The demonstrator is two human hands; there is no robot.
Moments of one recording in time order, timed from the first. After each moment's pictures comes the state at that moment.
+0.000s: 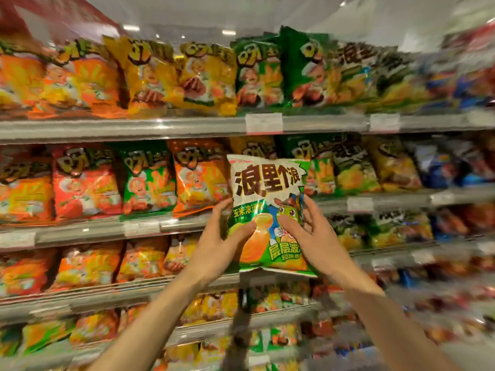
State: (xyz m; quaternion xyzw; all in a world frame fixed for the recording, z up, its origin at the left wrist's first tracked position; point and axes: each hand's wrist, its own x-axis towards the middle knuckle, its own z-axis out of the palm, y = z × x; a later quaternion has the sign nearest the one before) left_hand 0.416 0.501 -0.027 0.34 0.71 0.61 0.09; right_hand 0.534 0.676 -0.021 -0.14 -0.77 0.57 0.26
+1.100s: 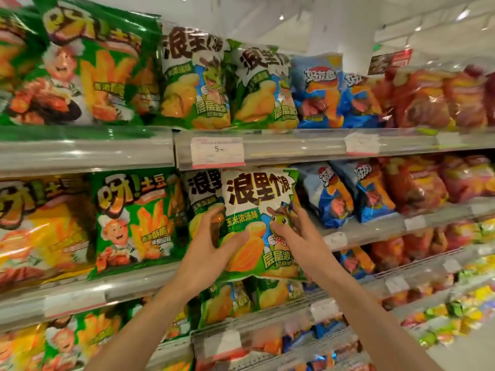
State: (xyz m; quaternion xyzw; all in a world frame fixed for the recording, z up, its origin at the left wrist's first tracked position) left_hand 0.481 0.944 -0.019 0.39 0.68 0.60 0.14; right_hand 0.621 1.093 -0.009 -0.25 -0.74 0.55 0.30
